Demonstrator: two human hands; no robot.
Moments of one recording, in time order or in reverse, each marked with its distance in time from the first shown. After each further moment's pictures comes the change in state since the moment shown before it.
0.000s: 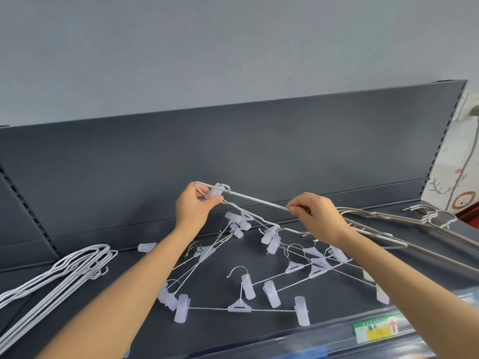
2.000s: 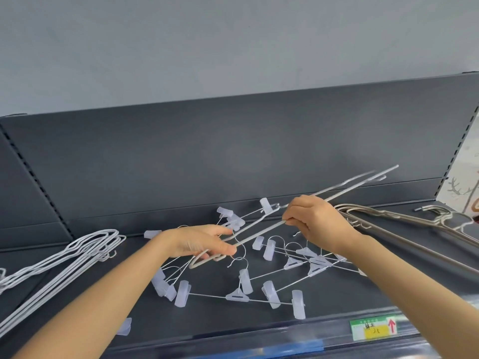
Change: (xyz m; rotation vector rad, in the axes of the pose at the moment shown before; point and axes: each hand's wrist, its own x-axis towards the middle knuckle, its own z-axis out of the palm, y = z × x) left_hand -0.046 0.005 -0.029 0.325 -1.083 -0.417; right_hand -0.007 0.012 0.001 -0.218 -0.048 -0.604
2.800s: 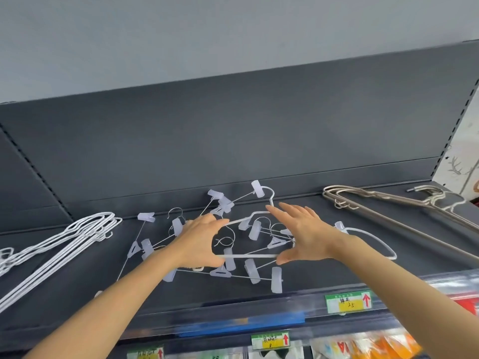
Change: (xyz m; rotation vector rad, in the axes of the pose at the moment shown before) left_hand 0.012 -0.005 0.071 0.725 0.485 0.148; right_hand -0.056 0.000 0.013 0.040 -0.621 0.360
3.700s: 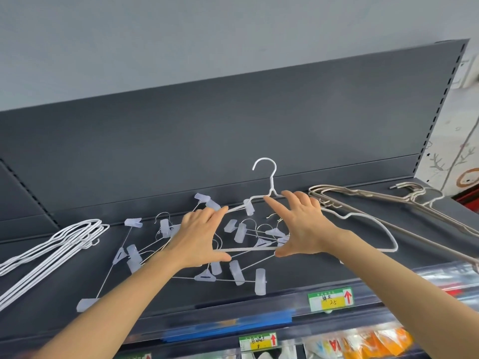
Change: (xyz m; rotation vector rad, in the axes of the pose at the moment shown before) left_hand 0.021 0.026 0.010 0.221 0.216 0.062; right_hand -0.014 0.020 -0.013 -0.197 0.176 0.095
